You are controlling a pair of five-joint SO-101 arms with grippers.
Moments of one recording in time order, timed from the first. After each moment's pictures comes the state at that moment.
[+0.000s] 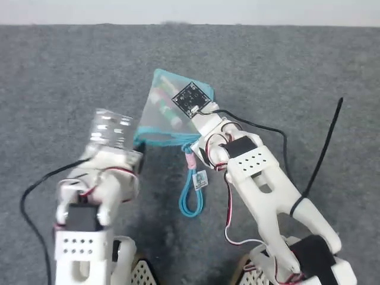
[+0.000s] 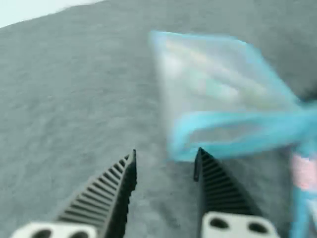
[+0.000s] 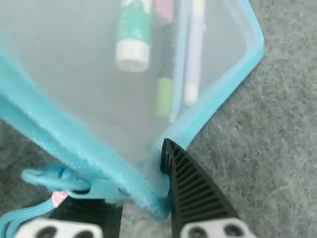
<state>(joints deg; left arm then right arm) -7.3 -71.4 64.9 59.6 -5.1 -28.9 -15.7 39.1 41.3 17.2</state>
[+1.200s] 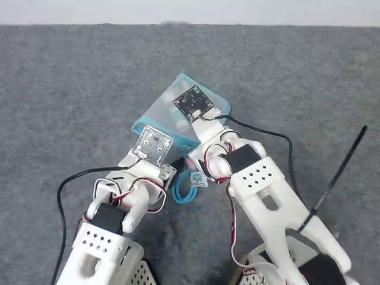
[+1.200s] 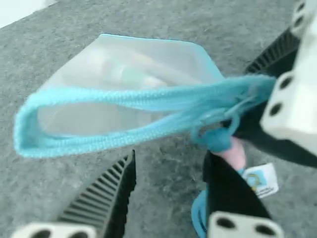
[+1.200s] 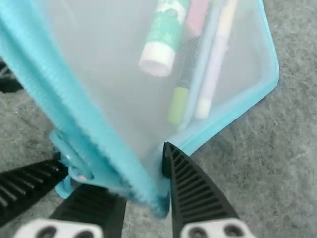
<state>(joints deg) 14.2 -71.4 78.6 45.8 -5.2 -34.2 -26.2 40.0 52.0 8.1</state>
